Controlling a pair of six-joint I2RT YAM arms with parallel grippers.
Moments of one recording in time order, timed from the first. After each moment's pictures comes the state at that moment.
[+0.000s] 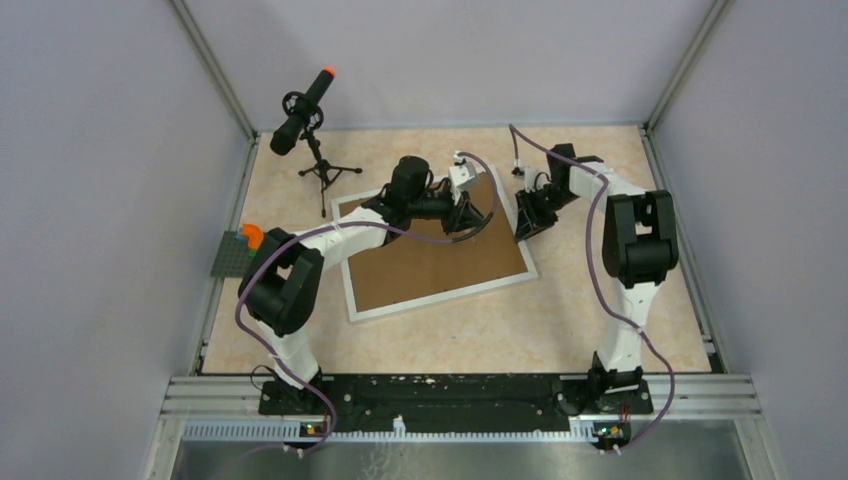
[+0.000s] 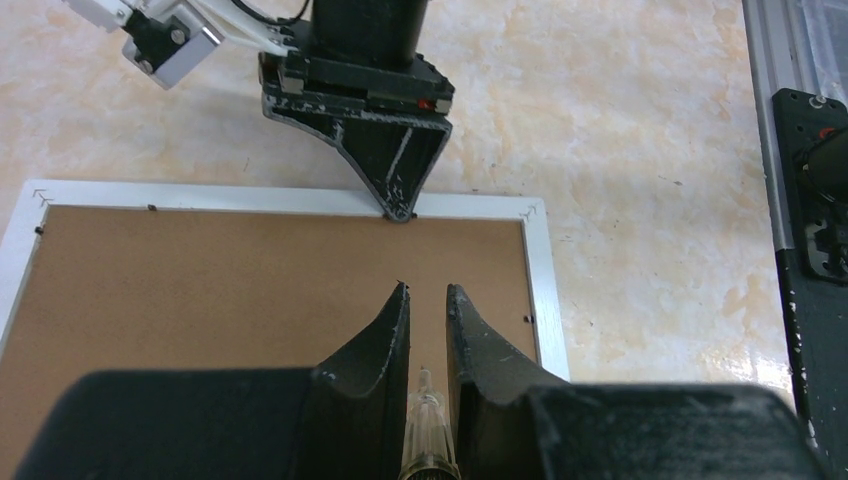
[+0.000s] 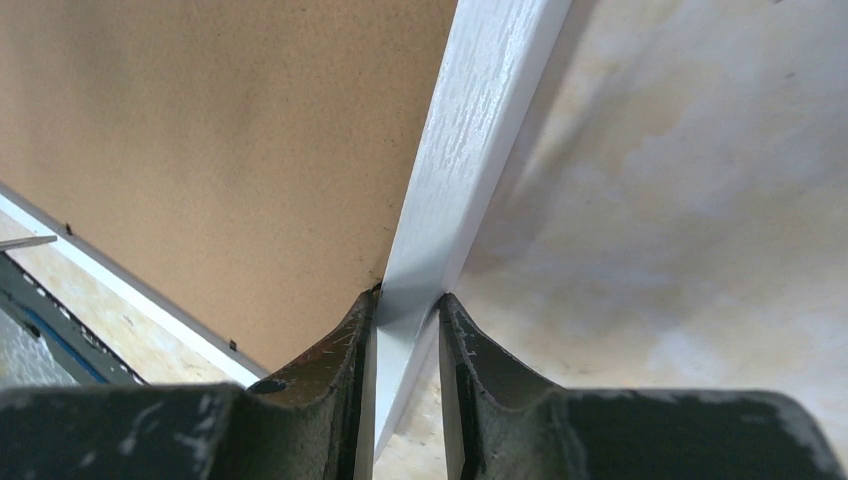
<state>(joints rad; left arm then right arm) -0.60 1.80 1.22 0.21 0.78 0.13 0.14 2.04 1.47 -0.80 -0.52 -0.25</state>
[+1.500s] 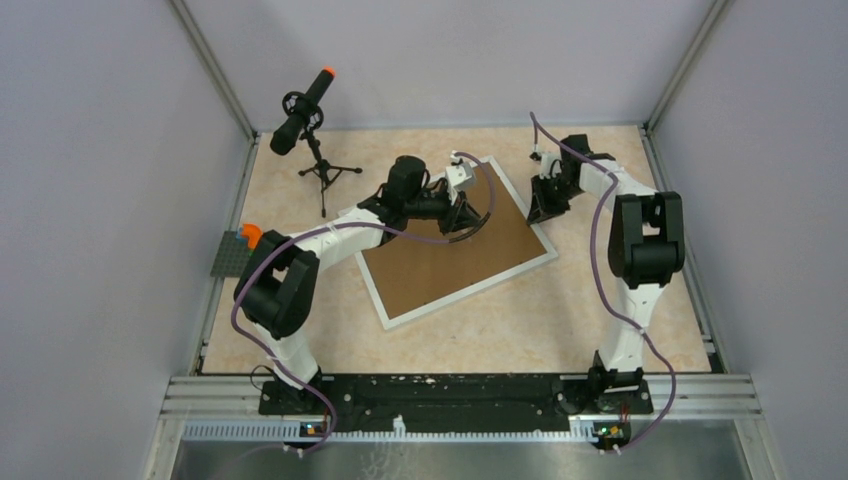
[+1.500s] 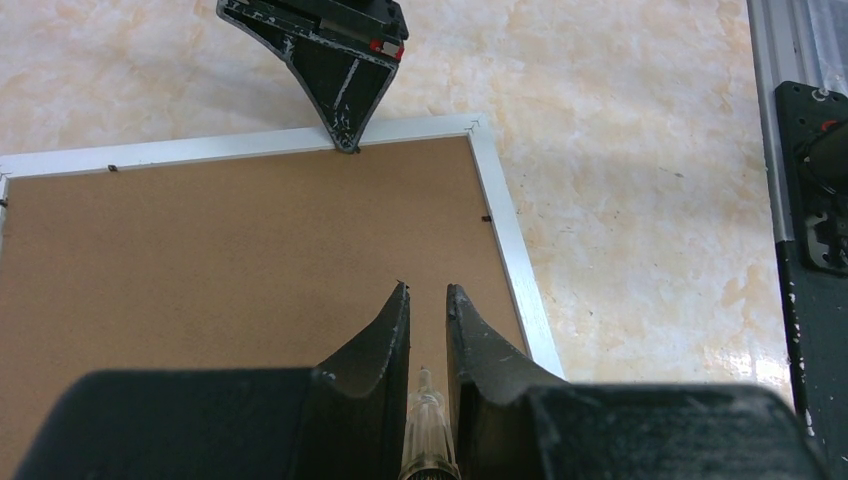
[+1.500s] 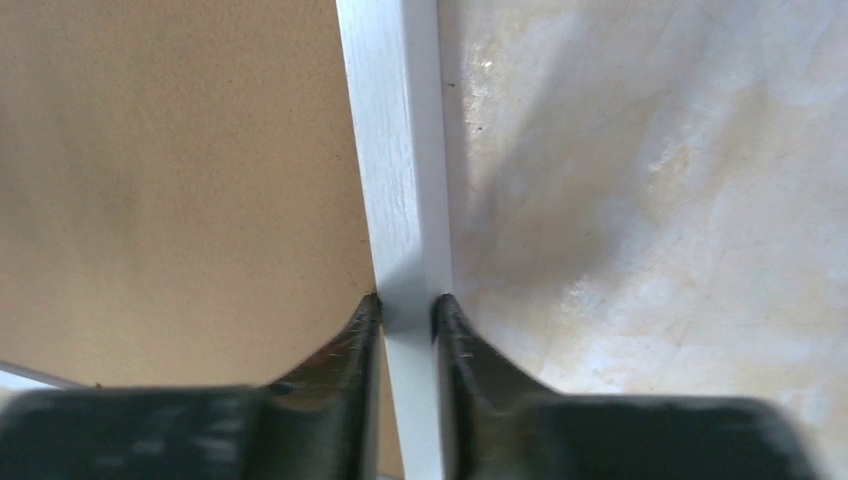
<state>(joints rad) -0.59 1.78 1.21 0.19 0.78 0.15 0.09 2.05 1.51 -0.68 -0.40 -0.13</state>
